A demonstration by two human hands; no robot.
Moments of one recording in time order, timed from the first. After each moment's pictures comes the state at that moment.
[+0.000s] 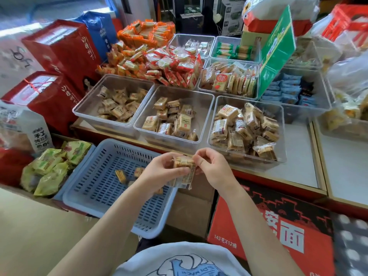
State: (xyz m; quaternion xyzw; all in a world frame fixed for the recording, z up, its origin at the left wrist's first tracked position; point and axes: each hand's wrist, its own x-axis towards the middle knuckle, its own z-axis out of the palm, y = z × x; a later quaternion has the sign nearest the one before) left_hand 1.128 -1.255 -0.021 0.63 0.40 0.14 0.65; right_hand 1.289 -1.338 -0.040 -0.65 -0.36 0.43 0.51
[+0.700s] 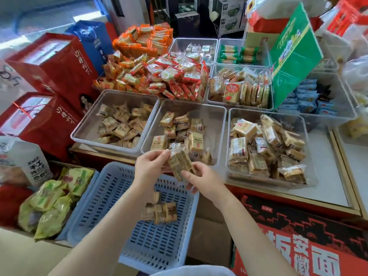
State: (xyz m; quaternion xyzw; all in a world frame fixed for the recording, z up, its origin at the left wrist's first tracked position) left_hand 1.138 -1.113 -0.041 0.52 0.53 0.28 0.61; right_hand 1.273 -1.220 -0.066 -0.66 -0.31 0.52 0.45
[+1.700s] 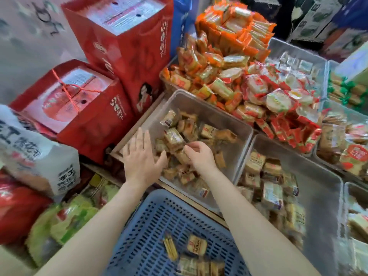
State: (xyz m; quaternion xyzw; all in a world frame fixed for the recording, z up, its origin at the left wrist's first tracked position) left_hand 0.964 -0.776 -0.176 0.77 0.62 0.08 0.12; right_hand 1.147 -0.806 -0.153 -0.76 -0.32 0.46 0.32
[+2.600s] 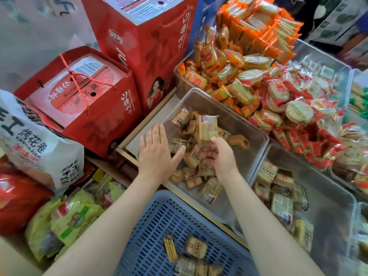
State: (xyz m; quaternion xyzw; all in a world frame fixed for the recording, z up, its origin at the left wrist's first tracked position) left_hand 0.980 -0.754 -0.164 0.78 0.61 0.01 0.14; right_hand 1.165 -0.787 -0.155 -0.69 -0.19 0.53 0.46
